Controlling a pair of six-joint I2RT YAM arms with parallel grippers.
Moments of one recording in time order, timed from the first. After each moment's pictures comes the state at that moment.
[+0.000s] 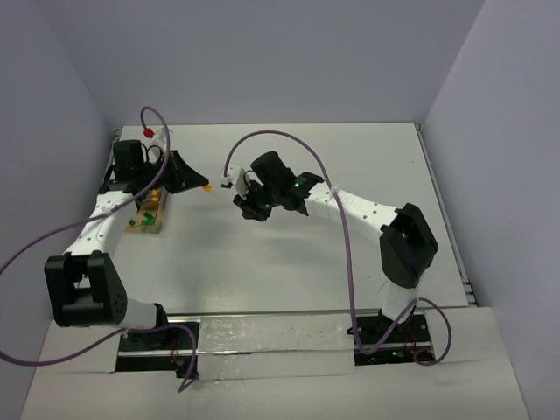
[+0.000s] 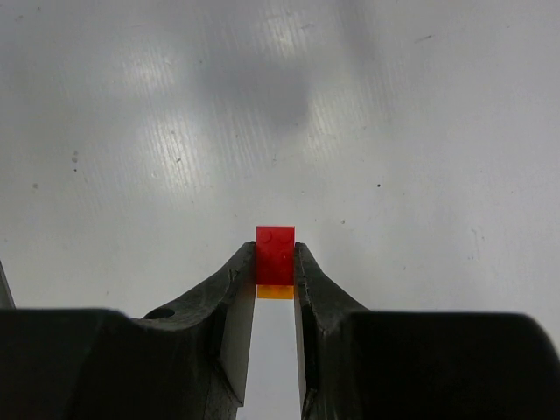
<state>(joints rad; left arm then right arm) 0.02 1.42 1.04 -0.24 0.87 -0.45 0.82 1.78 1.45 -0.44 -0.32 -0.36</state>
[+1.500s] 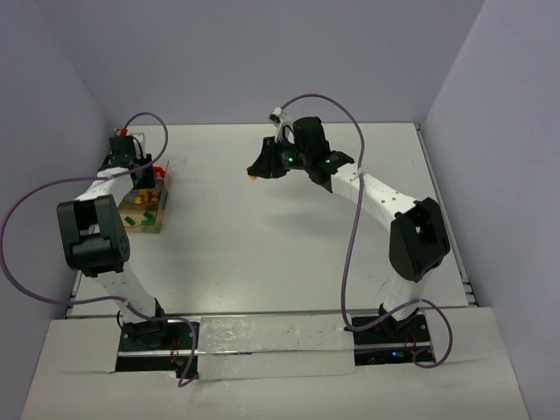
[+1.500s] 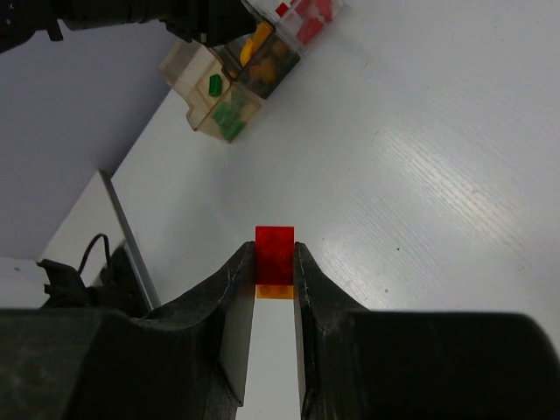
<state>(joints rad) 0.16 1.82 1.26 -0.28 -0.11 0.07 0.56 1.76 1.45 -0.11 -0.53 0.39</state>
